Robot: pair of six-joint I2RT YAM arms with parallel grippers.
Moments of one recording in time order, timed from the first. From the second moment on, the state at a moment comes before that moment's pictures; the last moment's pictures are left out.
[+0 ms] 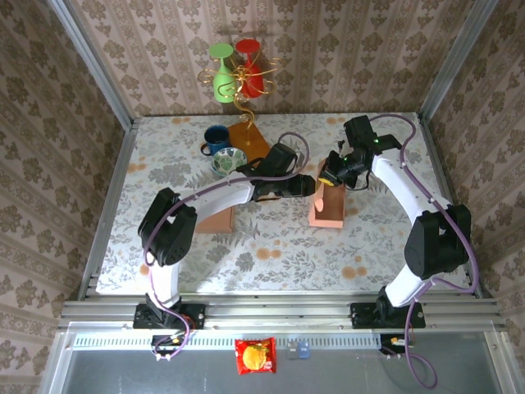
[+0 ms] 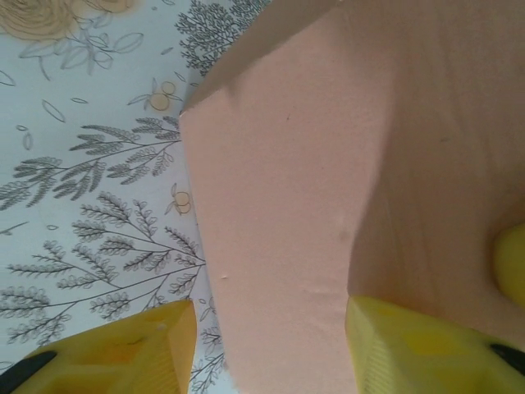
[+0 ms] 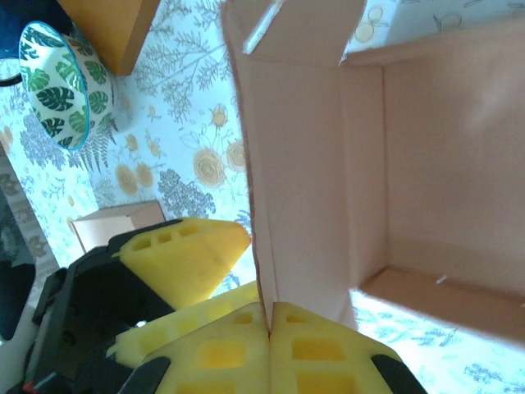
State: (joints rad) left arm -0.84 1.92 1.46 -0.32 0.28 -0.66; right arm 0.20 1.64 1.43 -0.93 -0.42 0.71
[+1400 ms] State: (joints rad) left arm -0.69 1.68 1.21 -0.44 0.27 -0.39; right arm 0.40 1.78 1.71 -1.09 0.23 2.05
